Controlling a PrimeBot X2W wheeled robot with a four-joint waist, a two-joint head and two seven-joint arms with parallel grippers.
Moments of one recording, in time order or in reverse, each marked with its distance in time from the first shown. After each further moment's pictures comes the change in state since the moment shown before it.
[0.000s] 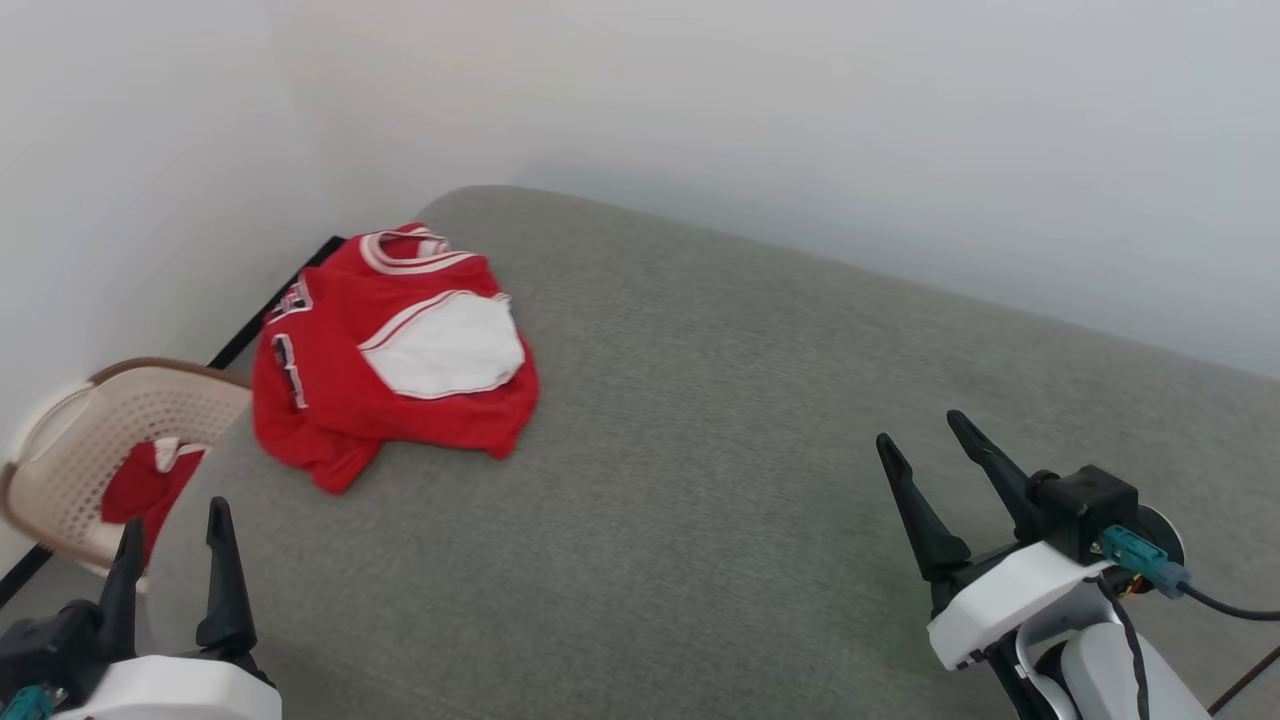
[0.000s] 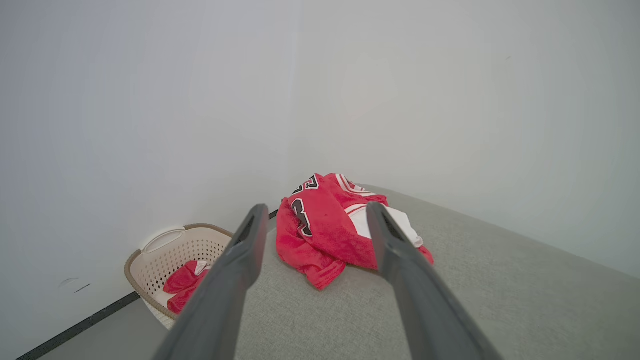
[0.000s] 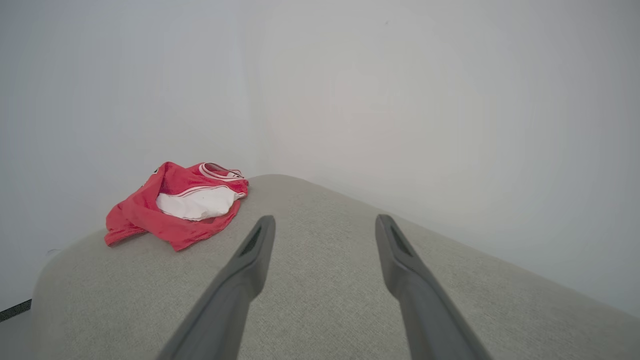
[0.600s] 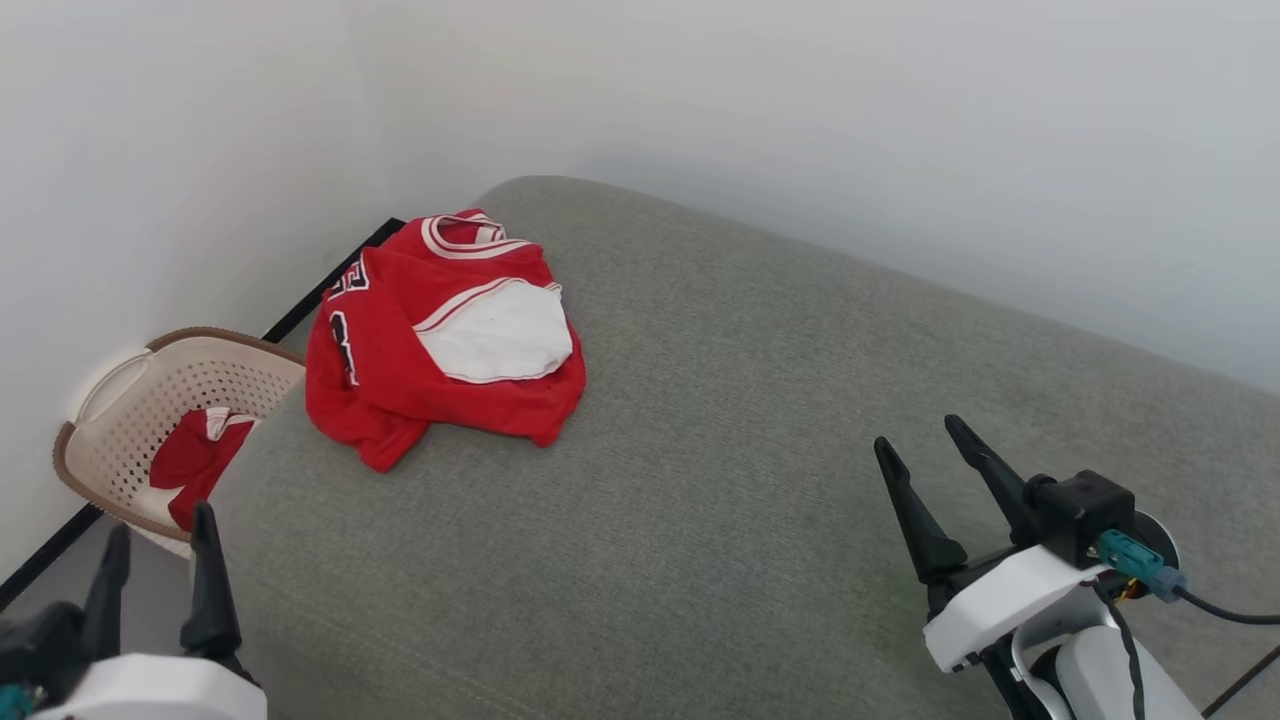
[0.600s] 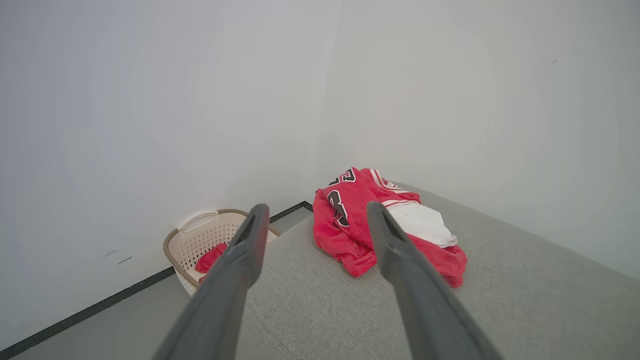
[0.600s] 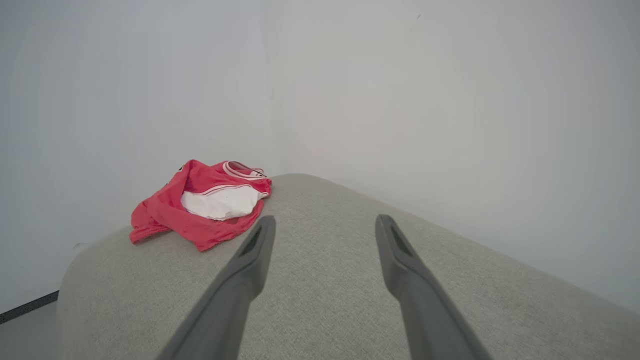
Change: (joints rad) left arm 0.010 0.012 0.009 -0.005 -0.036 0.013 0.026; right arm 0.000 0.012 -0.001 0.024 0.004 0.000 -0.017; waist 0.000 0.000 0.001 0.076
